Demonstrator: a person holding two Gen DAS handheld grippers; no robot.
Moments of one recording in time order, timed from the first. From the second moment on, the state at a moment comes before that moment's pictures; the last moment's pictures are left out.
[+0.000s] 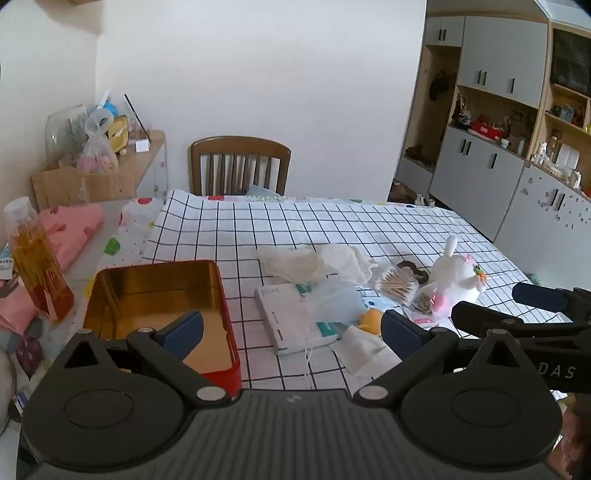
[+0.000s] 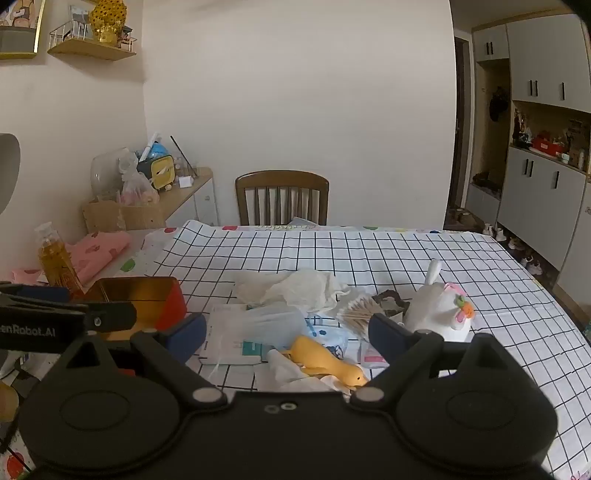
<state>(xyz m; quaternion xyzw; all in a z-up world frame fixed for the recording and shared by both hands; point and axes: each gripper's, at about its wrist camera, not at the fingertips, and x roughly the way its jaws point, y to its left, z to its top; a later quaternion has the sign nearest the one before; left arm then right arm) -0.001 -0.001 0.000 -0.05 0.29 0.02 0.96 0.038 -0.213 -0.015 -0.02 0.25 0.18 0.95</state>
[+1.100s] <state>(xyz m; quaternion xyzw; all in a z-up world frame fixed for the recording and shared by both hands) -0.007 0.006 0.004 -0.06 0.28 0.00 0.96 0.025 -0.214 -0.005 -0.01 0.23 0.17 0.96</state>
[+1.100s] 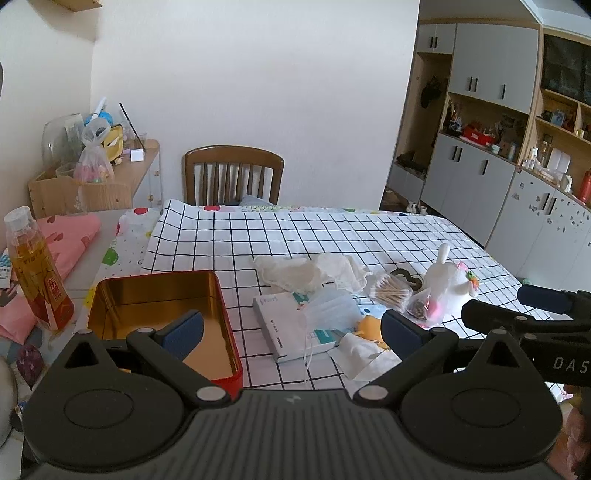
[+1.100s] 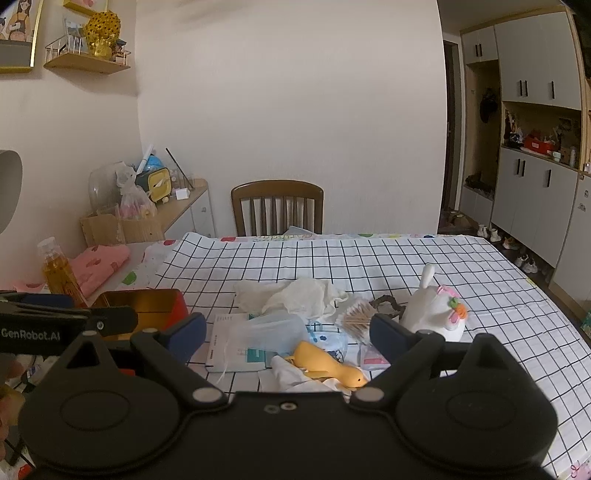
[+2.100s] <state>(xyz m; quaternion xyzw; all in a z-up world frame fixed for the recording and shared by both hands) -0.005 -0.013 0.011 -0.06 0.27 -0.01 0.96 0.020 -0.235 0.003 0.01 0.22 0.17 0.96</state>
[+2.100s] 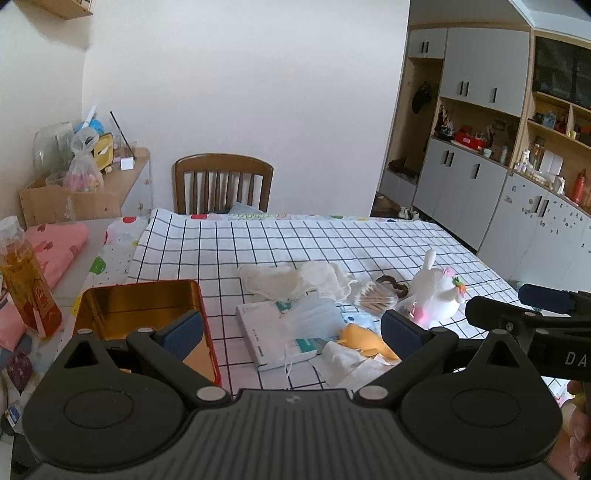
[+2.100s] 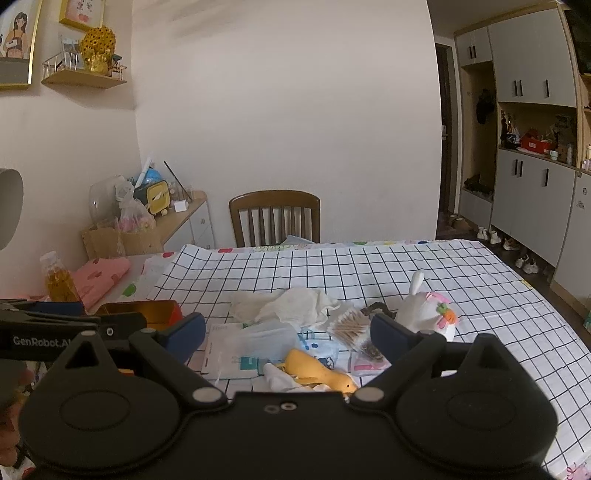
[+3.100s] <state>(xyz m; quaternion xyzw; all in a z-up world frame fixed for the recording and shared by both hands) -0.020 -0.023 0.014 -0.03 0.26 0.01 0.96 0.008 -0.238 0.005 0.00 0.21 0.16 0.96</state>
